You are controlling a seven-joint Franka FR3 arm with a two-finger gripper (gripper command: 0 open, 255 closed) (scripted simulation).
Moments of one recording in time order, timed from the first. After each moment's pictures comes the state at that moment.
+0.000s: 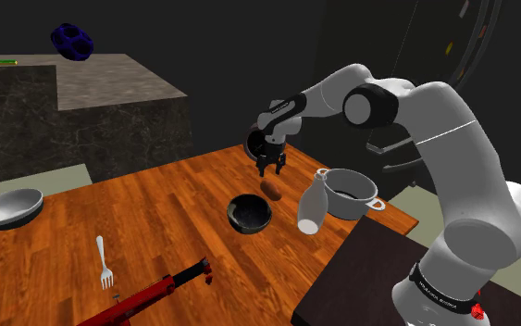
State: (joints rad) arm -0.21 0.84 -0.08 -1.43 0.25 2.11 -0.15
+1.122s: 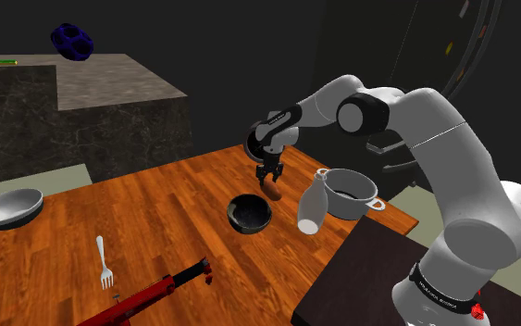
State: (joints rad) arm -0.21 0.92 -0.07 -1.42 0.26 2.17 -0.15
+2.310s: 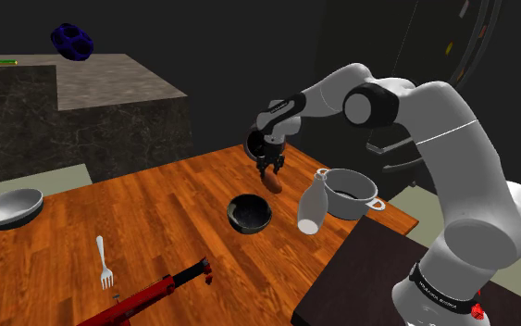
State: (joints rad) arm -0.20 0.83 -0.08 -1.44 0.25 2.11 -0.14
